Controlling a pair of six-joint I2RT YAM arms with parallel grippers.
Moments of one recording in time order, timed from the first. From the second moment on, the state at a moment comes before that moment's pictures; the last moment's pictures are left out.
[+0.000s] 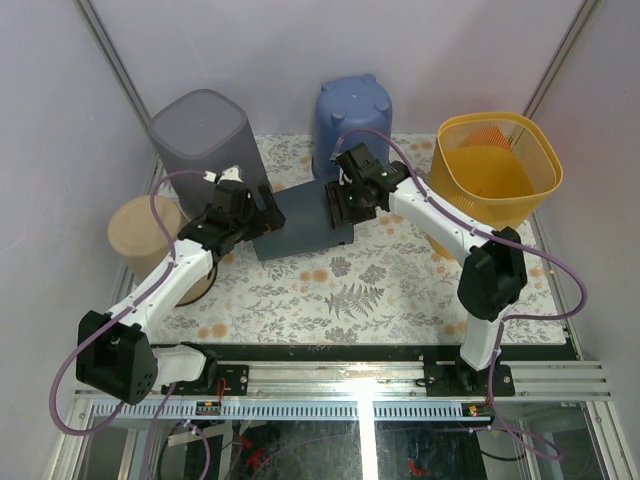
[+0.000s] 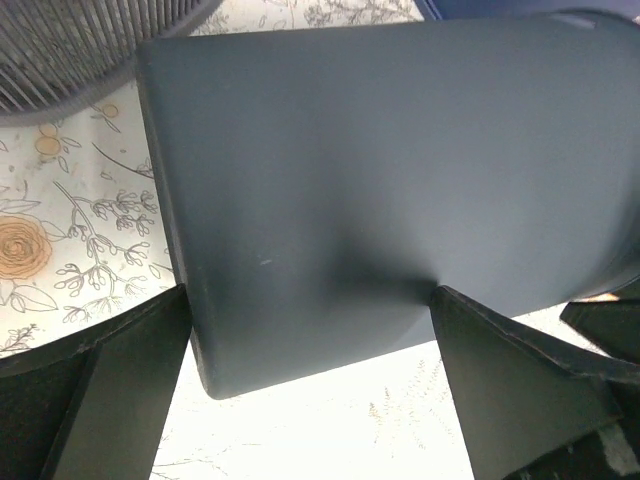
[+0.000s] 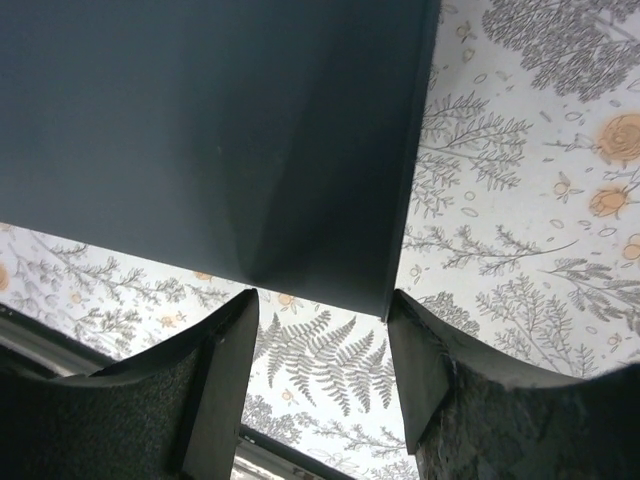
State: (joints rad) left arm -0.35 1.26 0.94 -0.37 -0.04 -0.66; right arm 0.65 1.88 1.72 -0.85 -0.05 0.32
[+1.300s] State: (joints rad) left arm -0.69 1.37 1.48 -0.60 -0.34 -0.61; right arm 0.58 1.57 0.93 -0.09 -0.42 0.73
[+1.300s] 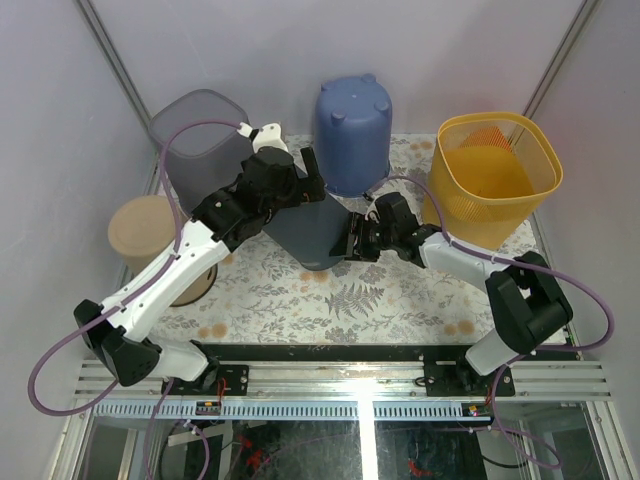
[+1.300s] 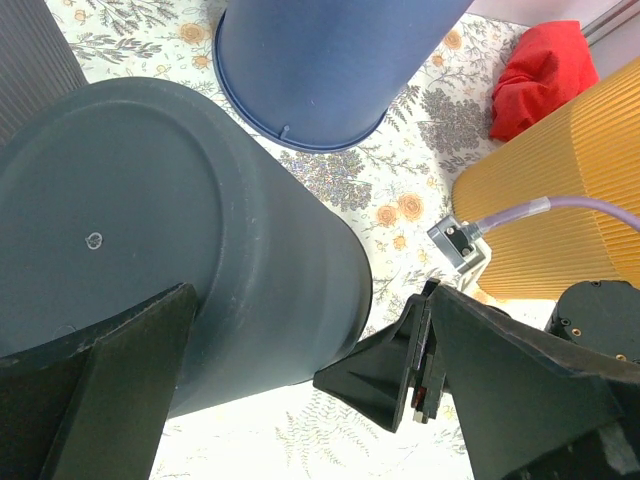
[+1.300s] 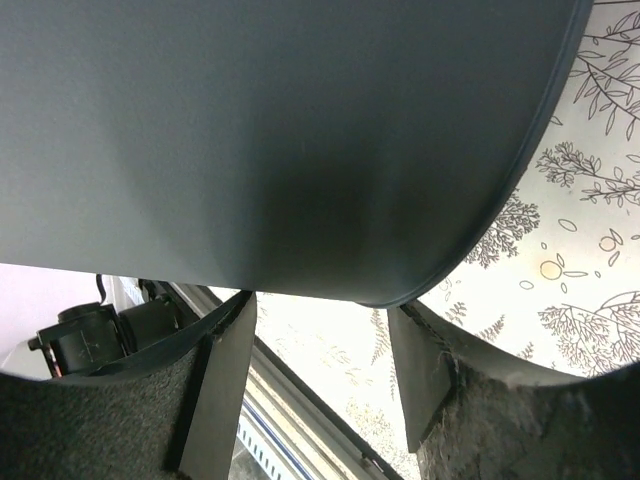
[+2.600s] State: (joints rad) left arm -0.74 1.35 1.62 -0.77 -0.36 -0.61; right arm 0.56 1.89 1.14 0.11 -0.52 0.78
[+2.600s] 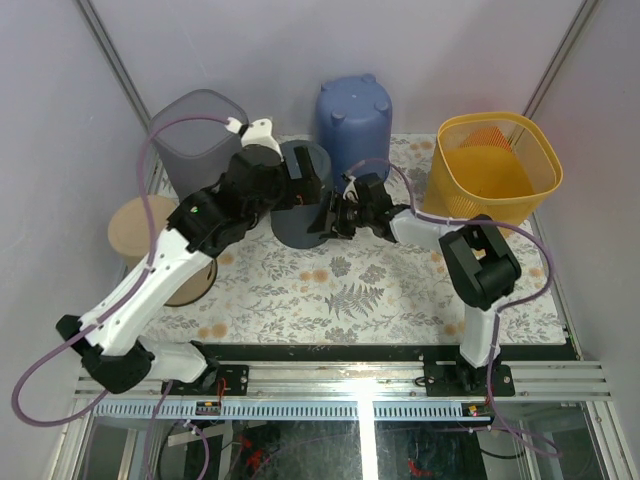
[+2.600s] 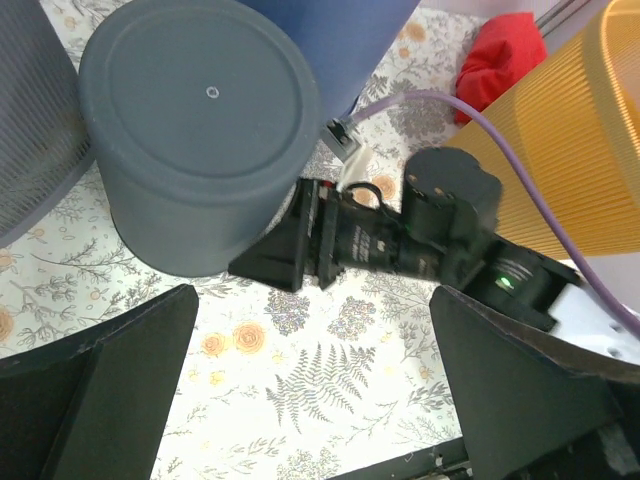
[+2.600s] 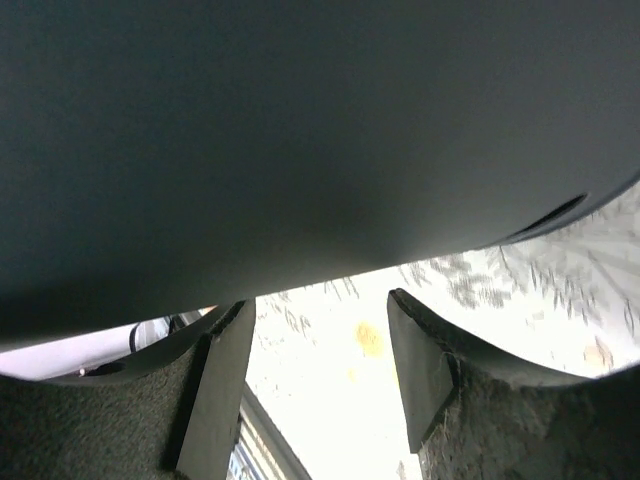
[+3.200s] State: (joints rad) left arm -0.74 1.15 1.51 -0.78 -0.40 -0.60; right arm 0.56 1.85 1.65 -0.52 -0.35 0.52
